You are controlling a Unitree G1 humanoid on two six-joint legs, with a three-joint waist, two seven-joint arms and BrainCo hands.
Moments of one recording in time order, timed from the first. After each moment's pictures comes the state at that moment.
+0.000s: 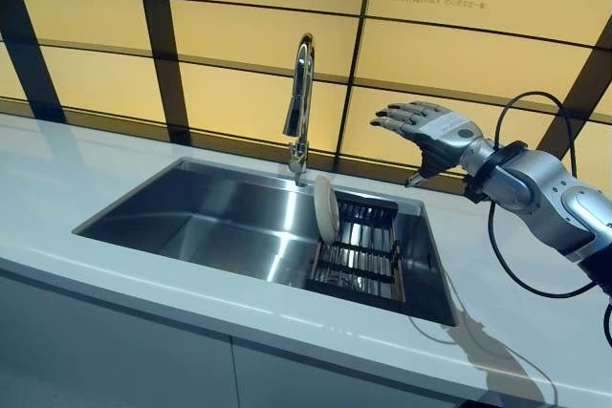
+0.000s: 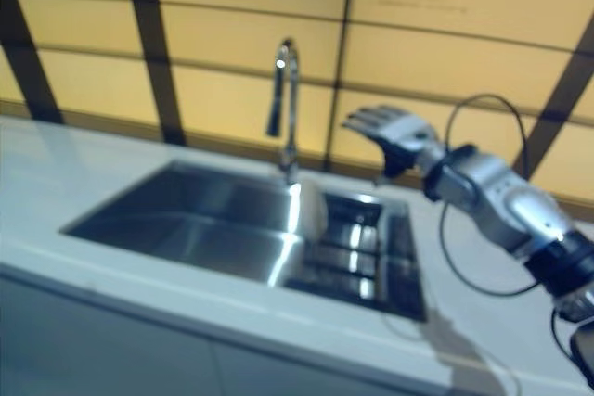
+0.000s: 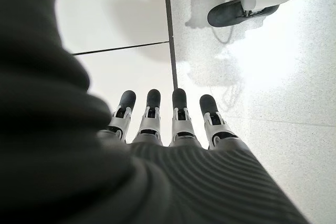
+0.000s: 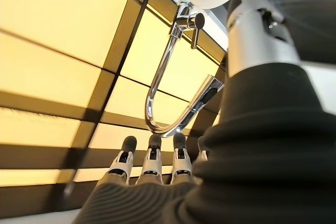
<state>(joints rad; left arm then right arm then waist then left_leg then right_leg) 0.04 0.33 -0.22 1.07 0.03 -0.09 0.07 -1.10 -1.13 0.65 0.10 -0.57 -0.16 0.09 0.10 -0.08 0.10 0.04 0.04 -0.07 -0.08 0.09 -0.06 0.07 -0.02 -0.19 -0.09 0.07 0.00</state>
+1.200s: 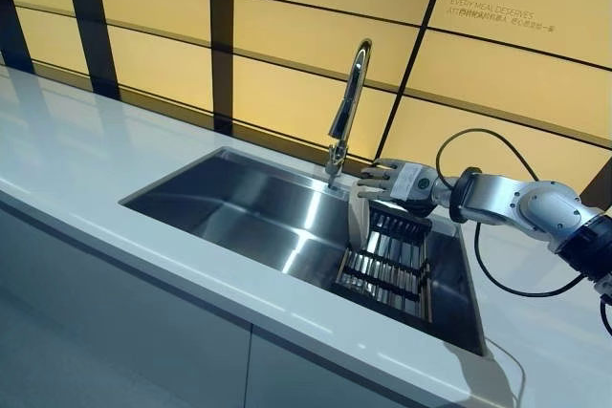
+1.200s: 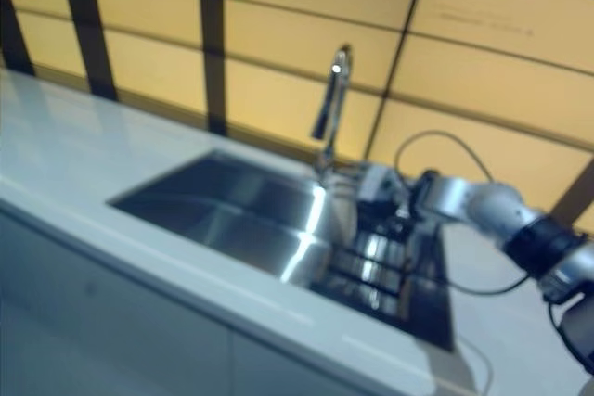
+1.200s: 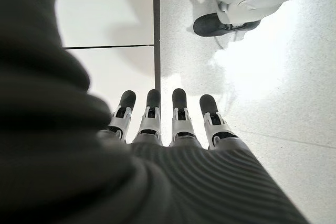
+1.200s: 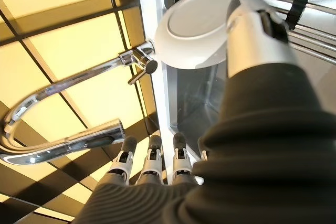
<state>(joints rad) 0.07 0.37 -0.26 1.04 0.03 -0.07 0.06 -1.20 -1.08 0.88 0.28 -1.01 -0.46 0.02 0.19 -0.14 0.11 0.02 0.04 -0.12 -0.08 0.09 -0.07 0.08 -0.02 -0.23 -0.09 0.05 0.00</state>
